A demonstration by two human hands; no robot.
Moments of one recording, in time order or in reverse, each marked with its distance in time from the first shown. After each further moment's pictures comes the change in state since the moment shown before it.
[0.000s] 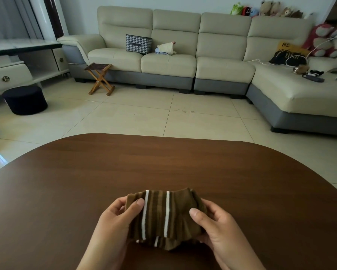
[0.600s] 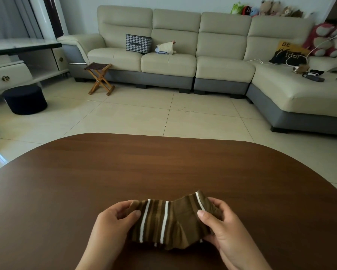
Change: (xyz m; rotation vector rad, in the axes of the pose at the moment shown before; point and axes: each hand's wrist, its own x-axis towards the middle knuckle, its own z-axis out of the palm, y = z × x) left_hand 0.010 -0.009 -0.015 0.543 0.142 0.100; right_hand 0.003 0.003 -0.013 -0.034 0.096 -0.034
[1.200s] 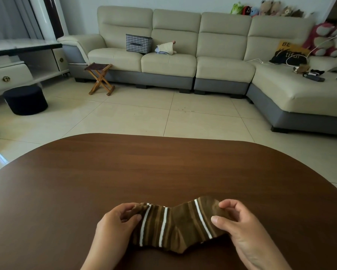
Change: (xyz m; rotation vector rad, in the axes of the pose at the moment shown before) left_hand 0.002 -0.003 0.005 0.304 0.023 0.077; right_hand 0.002 -0.009 -0.030 -0.069 0.055 -0.014
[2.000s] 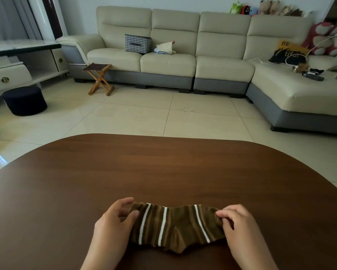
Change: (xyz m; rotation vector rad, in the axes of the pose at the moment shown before) left_hand -0.001 0.003 0.002 -0.037 0.128 0.011; right_hand 0.004 0.007 0.002 -1.109 0.228 -0.303
